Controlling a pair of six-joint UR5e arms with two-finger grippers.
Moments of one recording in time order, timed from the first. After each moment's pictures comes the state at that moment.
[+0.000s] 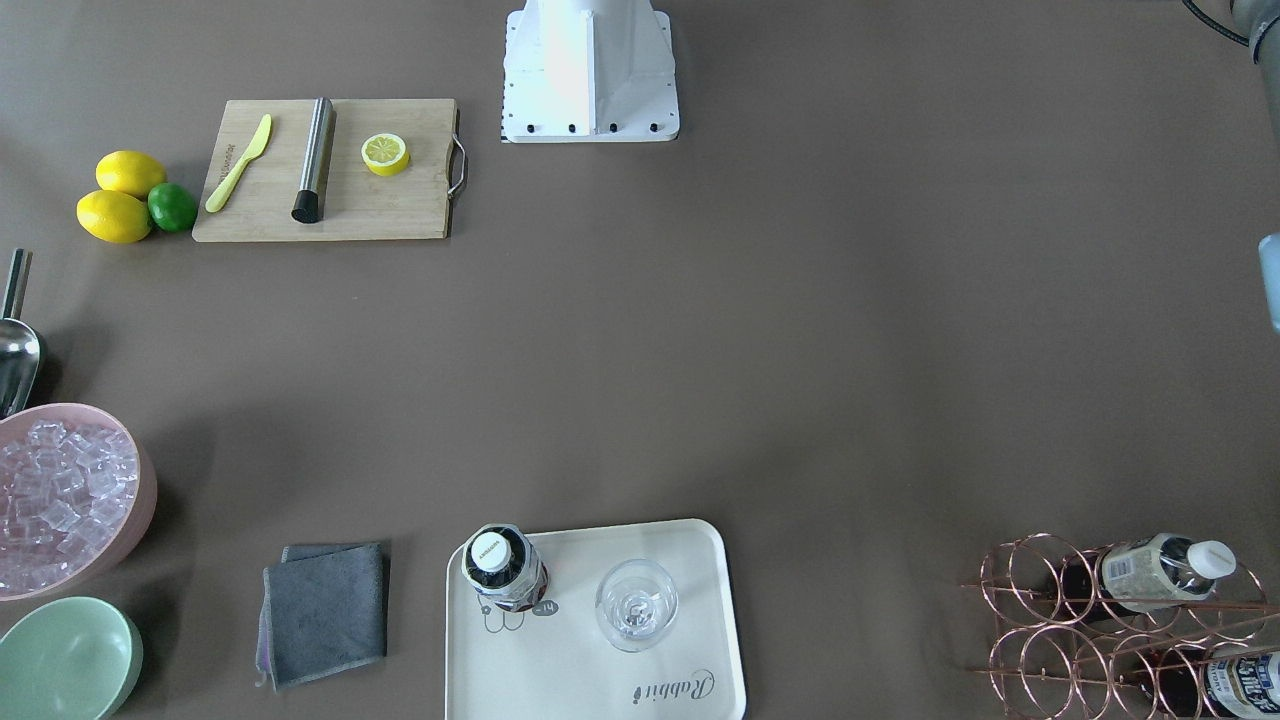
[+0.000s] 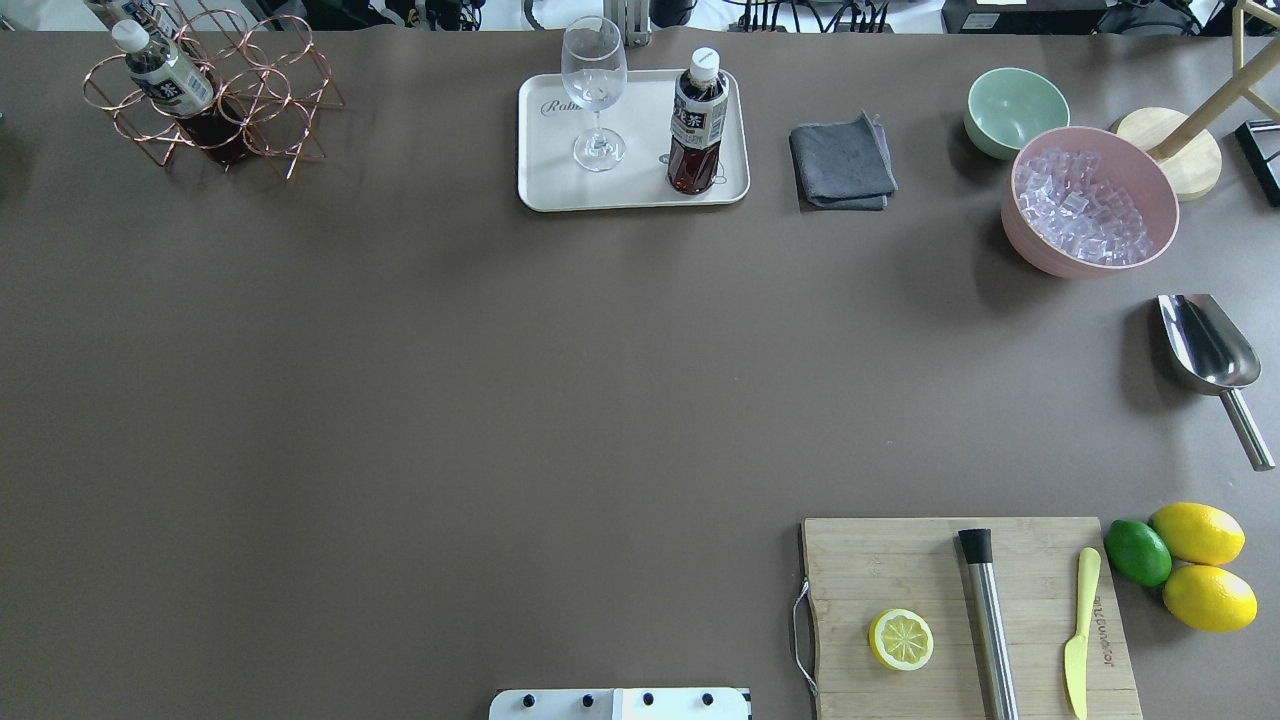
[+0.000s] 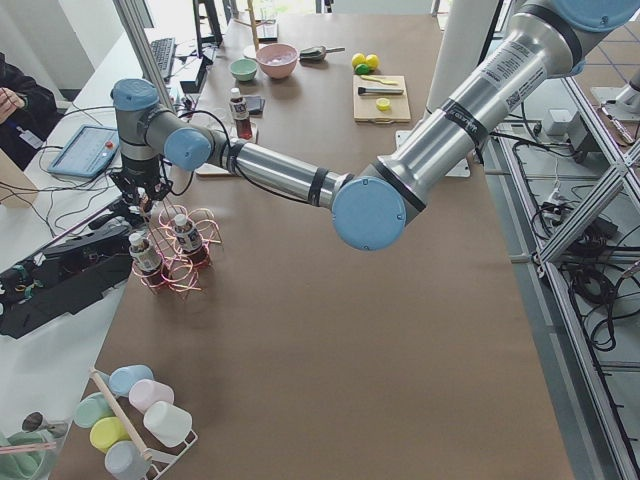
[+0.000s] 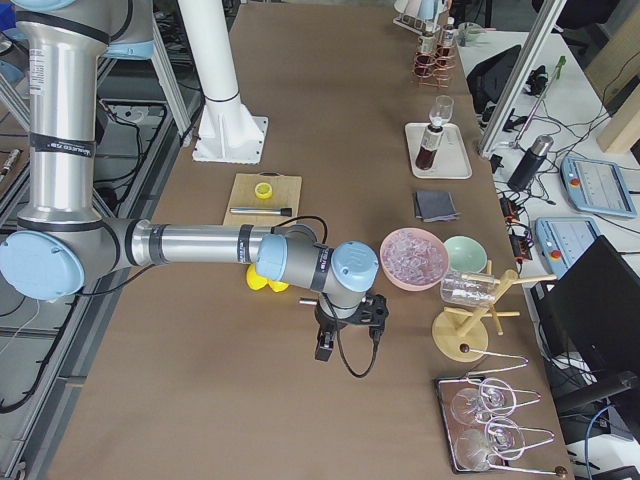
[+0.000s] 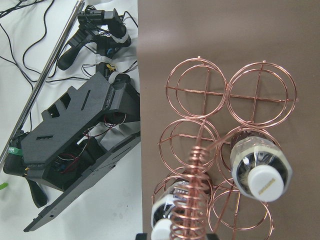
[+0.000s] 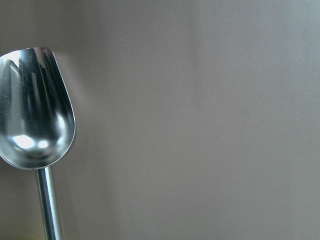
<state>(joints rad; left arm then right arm) -1.39 -2.32 -1.15 -1.82 -2.18 1.07 1.57 -1.68 1.71 -1.80 2.30 -0.02</state>
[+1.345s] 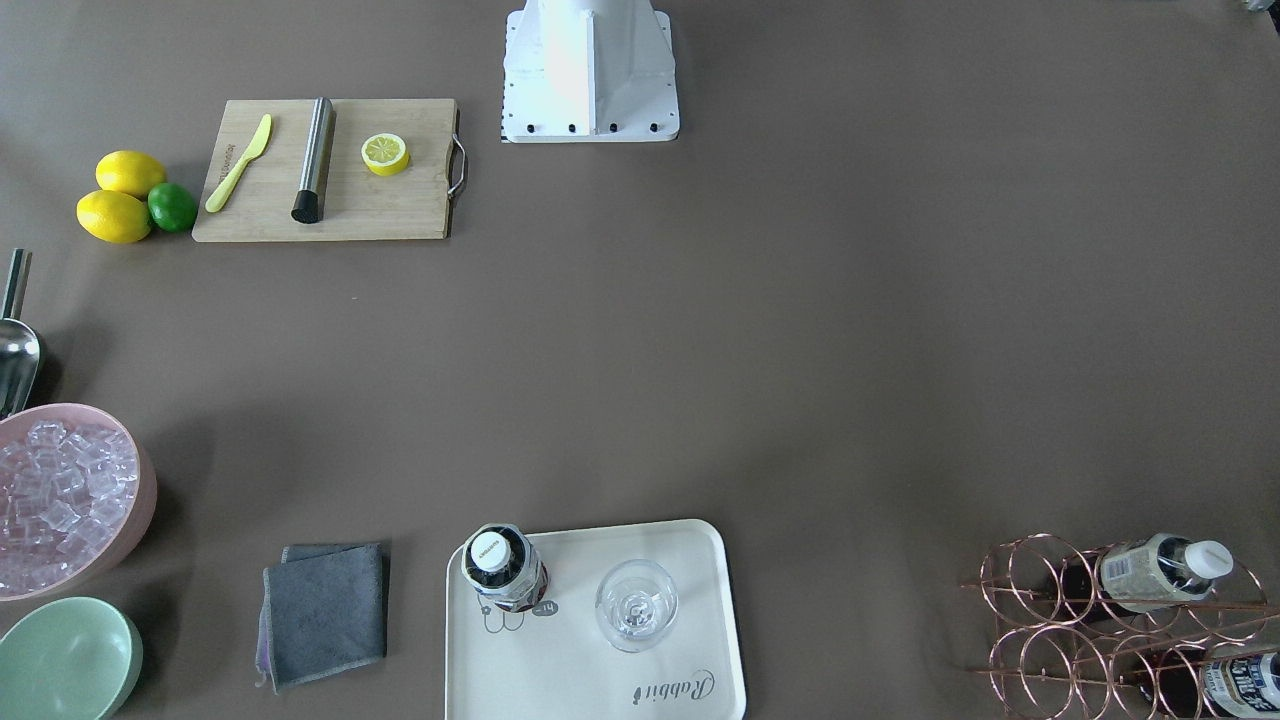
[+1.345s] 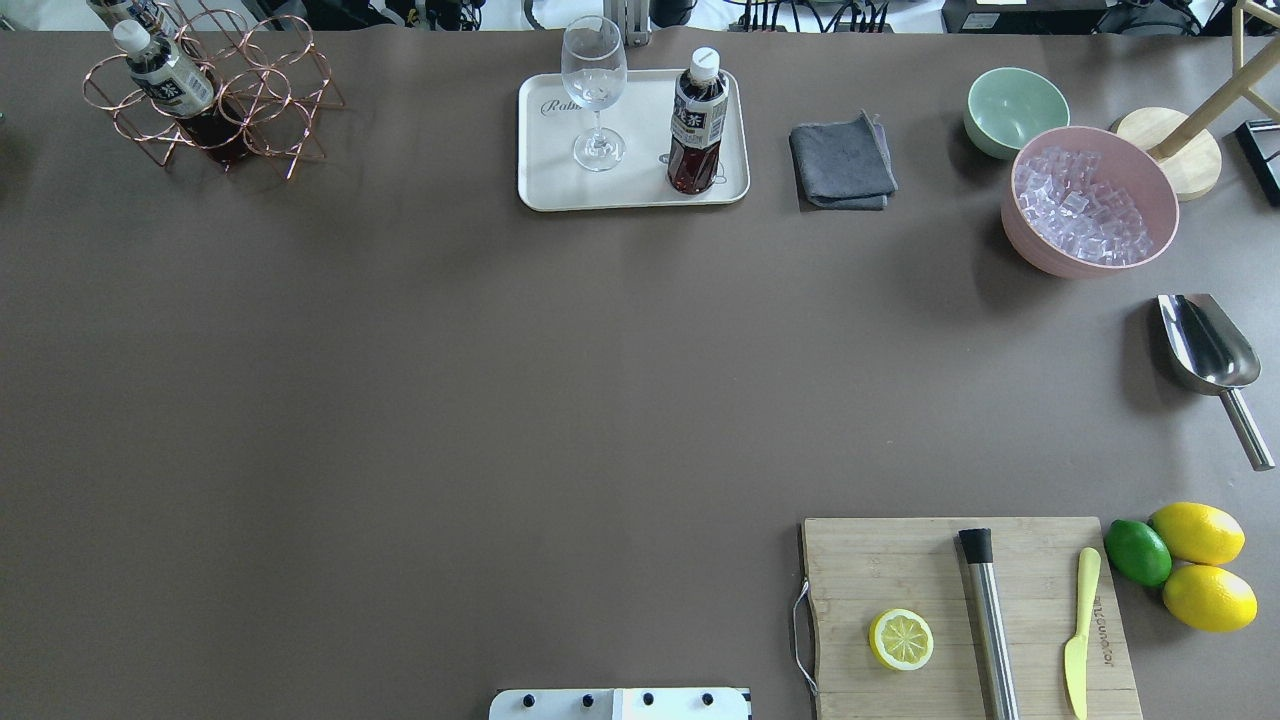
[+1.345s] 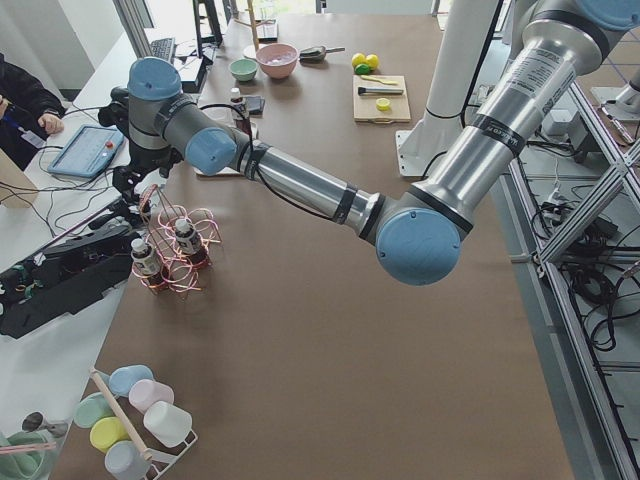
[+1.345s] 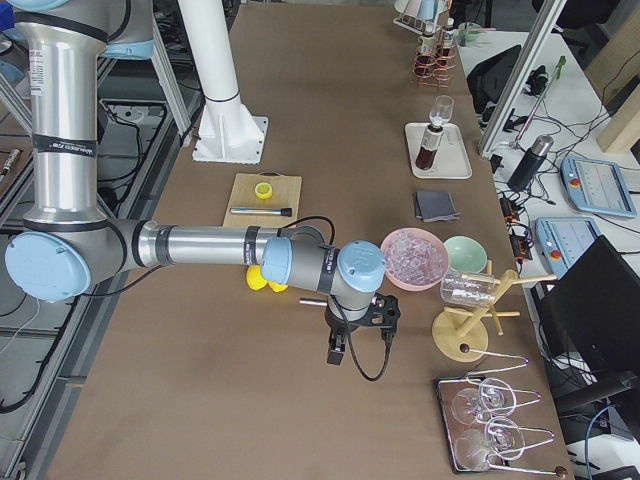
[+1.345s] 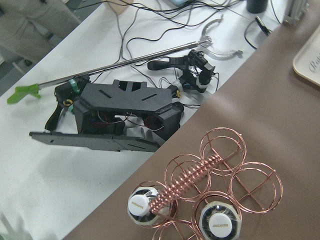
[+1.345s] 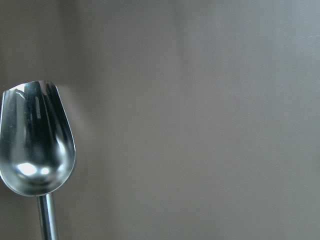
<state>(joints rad) -1.52 -2.15 -1.41 -1.87 -2.32 0.03 1.60 -1.64 1.67 -1.76 2.29 -0.01</state>
